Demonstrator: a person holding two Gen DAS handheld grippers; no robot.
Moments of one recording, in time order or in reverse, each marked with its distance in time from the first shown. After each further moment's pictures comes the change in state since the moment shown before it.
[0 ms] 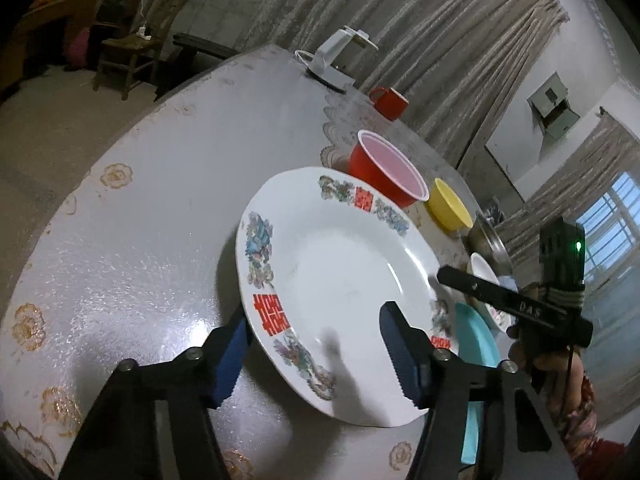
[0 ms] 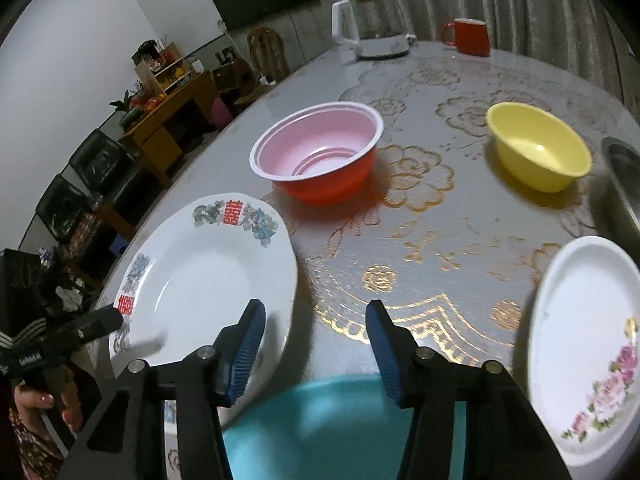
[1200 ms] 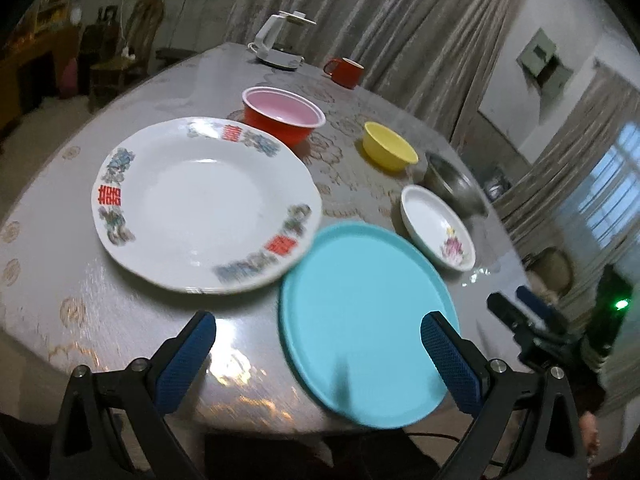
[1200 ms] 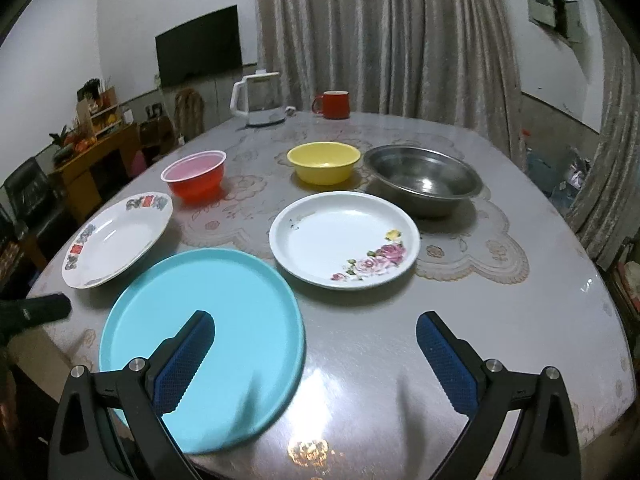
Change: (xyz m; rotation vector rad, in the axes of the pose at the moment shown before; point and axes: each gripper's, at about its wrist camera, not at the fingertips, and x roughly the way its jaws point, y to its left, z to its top) left arm -0.004 -0.137 -0.072 0.085 0.021 0.069; right arm -0.159 -0.058 -0.132 0.007 -0.277 -0.384
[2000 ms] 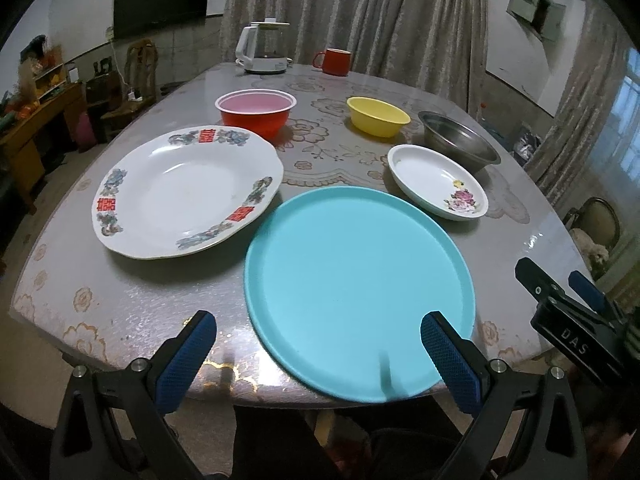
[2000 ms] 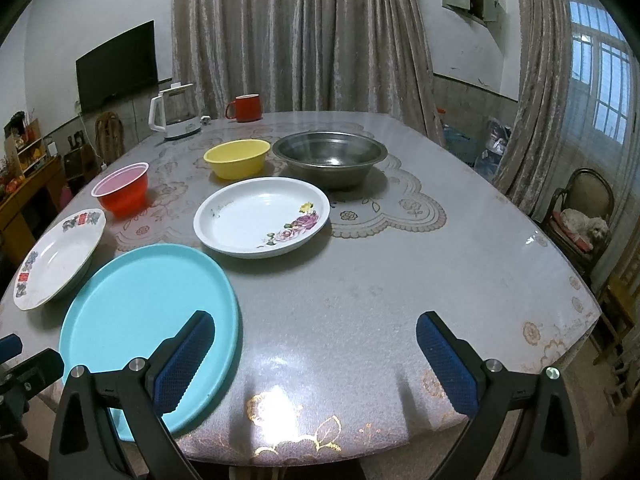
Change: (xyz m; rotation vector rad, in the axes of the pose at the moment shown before) left arm 0.014 -0.076 -0.049 0.198 -0.017 0.220; right arm -0.030 -0.011 -0.039 0.189 -0.027 -0.275
